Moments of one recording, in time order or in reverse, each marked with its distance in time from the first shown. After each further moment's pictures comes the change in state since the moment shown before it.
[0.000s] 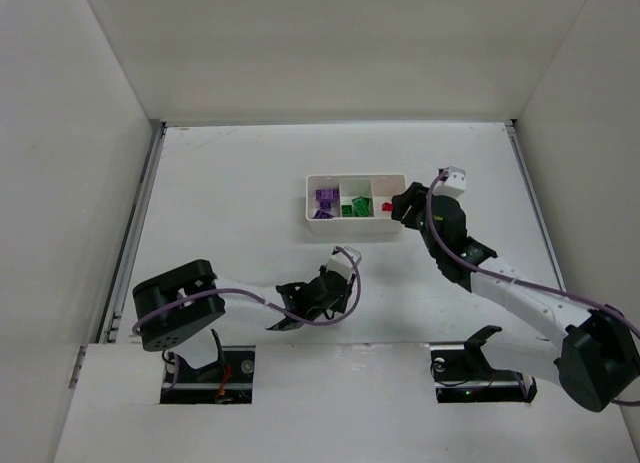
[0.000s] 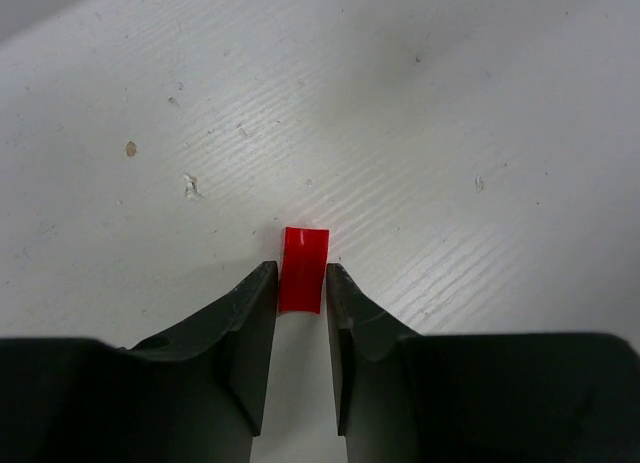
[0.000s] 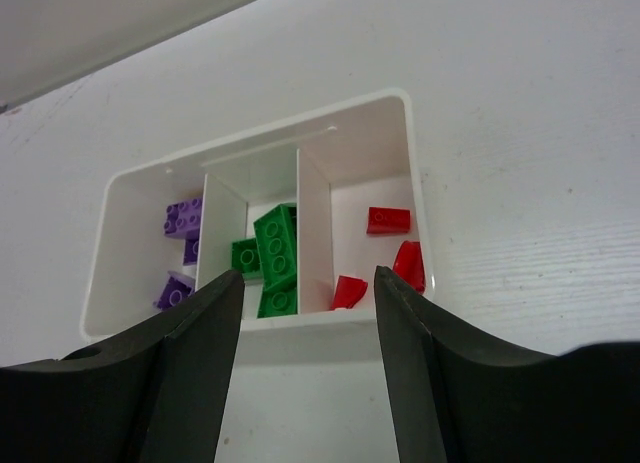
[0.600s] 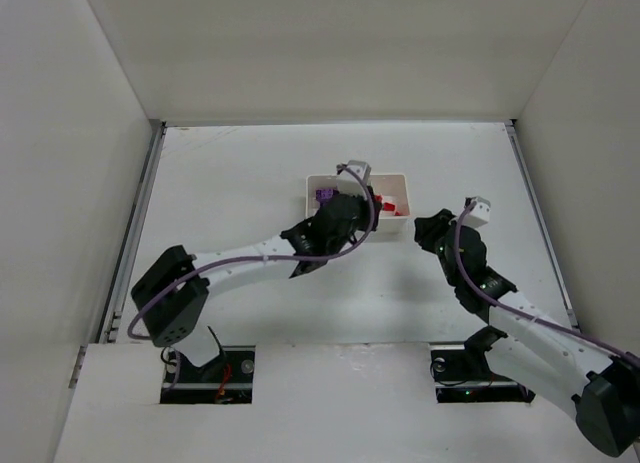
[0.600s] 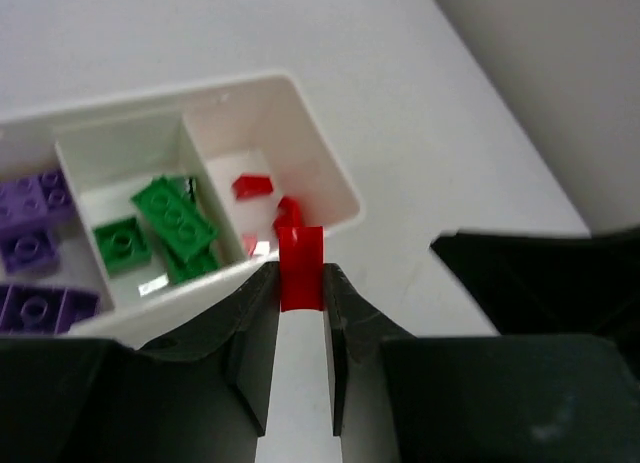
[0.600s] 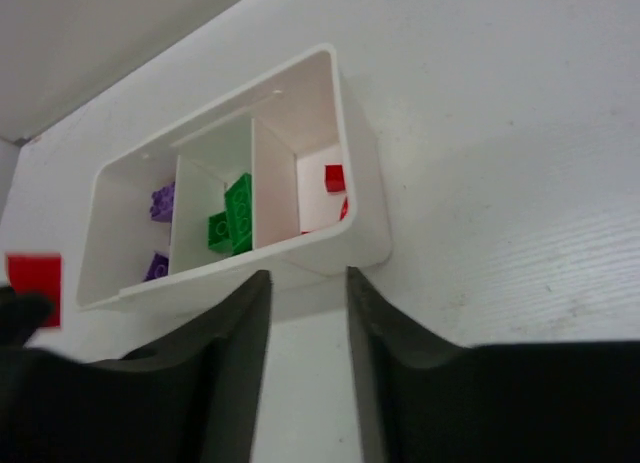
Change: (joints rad) left arm 0.192 -0.028 0.458 -0.098 -0.016 -0.003; right arm -0.018 -0.293 -0.242 -0.018 0.026 0.108
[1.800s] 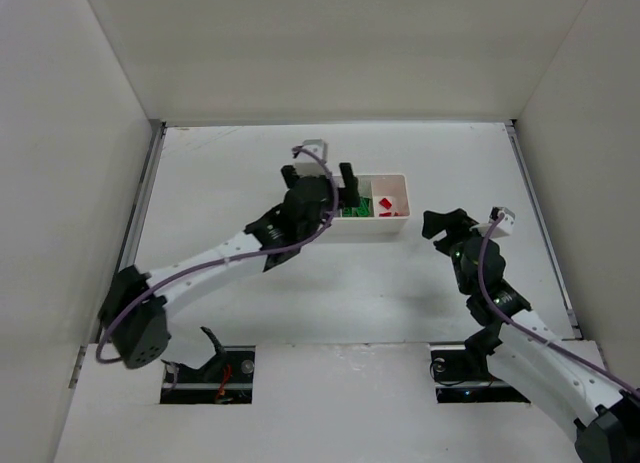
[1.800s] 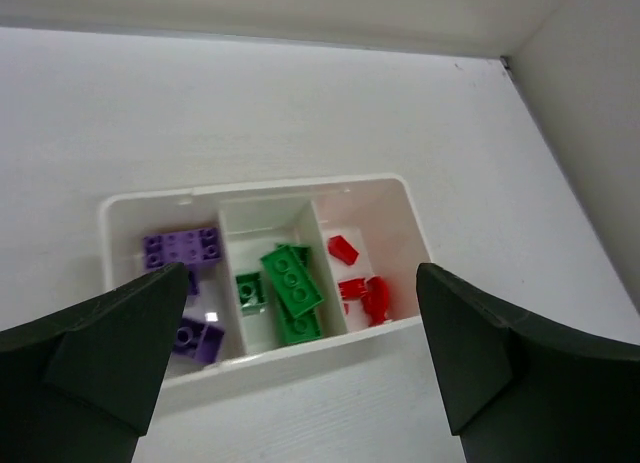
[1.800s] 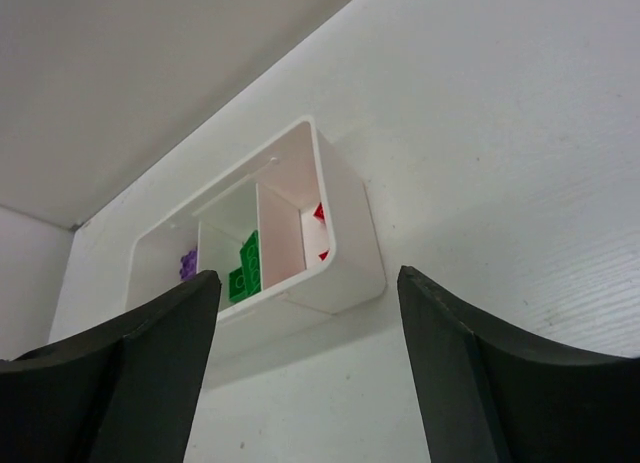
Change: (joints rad) left arm 0.113 -0.078 0.120 -0.182 -0.135 0.016; right arm -0.068 -0.196 -0.066 -0.014 0.029 0.076
